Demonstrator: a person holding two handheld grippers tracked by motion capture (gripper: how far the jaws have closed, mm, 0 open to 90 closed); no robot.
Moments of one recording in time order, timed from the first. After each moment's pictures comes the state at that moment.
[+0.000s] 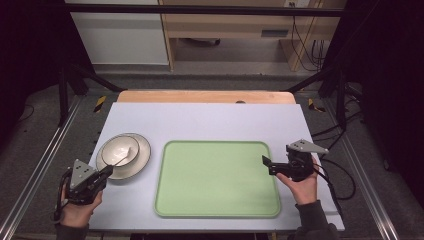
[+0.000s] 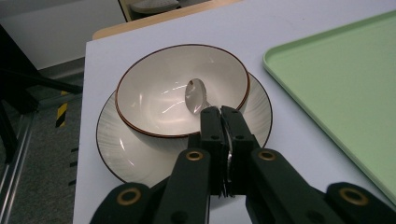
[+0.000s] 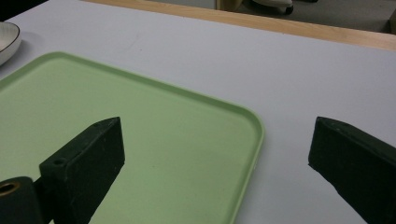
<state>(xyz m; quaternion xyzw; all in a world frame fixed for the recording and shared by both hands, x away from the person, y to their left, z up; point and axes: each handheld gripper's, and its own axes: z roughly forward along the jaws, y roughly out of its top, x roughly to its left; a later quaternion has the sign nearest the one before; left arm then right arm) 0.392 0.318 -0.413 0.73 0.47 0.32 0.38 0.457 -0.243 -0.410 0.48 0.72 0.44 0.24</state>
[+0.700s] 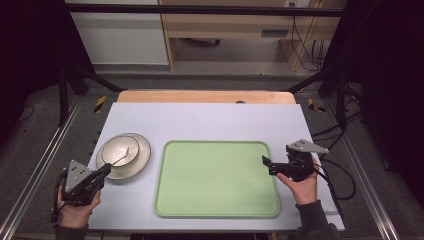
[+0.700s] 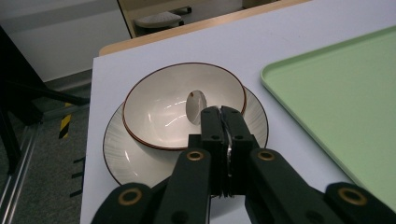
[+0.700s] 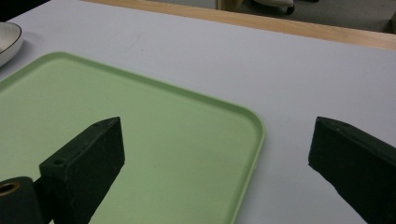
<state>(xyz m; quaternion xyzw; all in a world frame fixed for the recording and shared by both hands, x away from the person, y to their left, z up) 0.384 0.318 -0.404 0.72 0.46 0.34 0.40 0.457 -0.244 -0.410 0.47 0.73 0.44 0.24</state>
